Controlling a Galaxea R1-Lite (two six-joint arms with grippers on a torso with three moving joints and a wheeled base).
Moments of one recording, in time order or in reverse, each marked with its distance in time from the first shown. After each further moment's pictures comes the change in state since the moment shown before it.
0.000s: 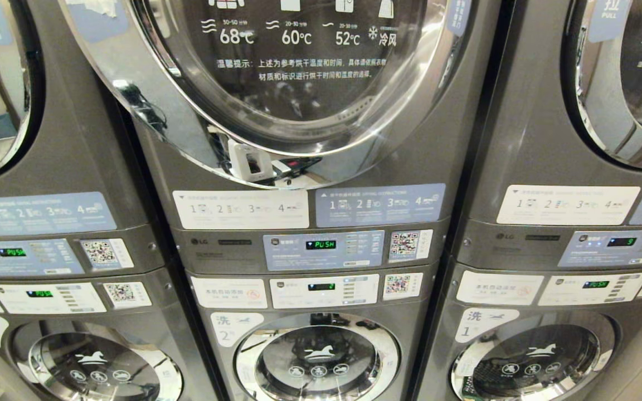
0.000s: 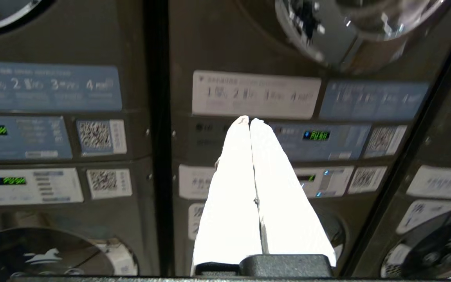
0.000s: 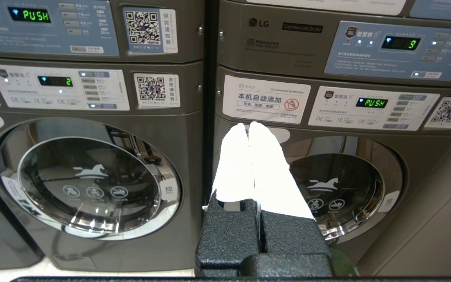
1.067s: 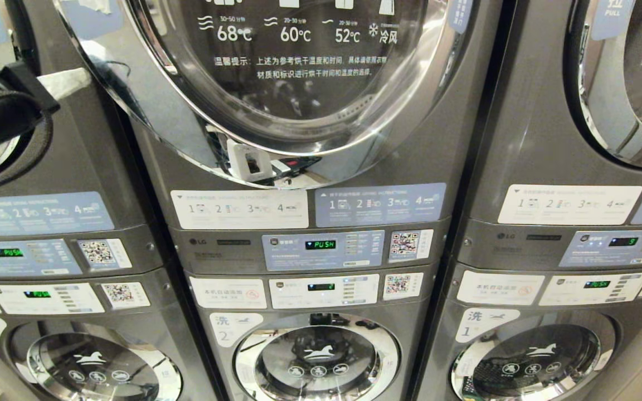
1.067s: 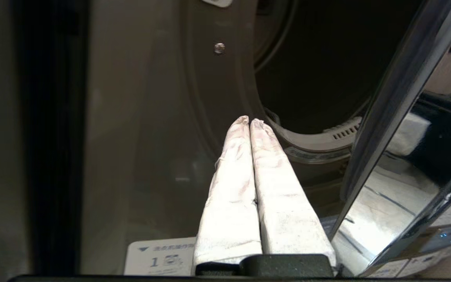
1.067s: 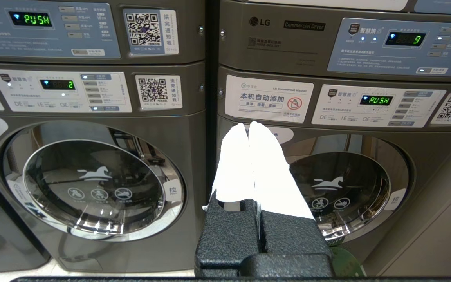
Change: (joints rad) left arm 0.154 1.297 -0.761 -0.624 -0.450 -0.301; right arm 0.000 0.000 0.000 -0.001 -0.002 0.022
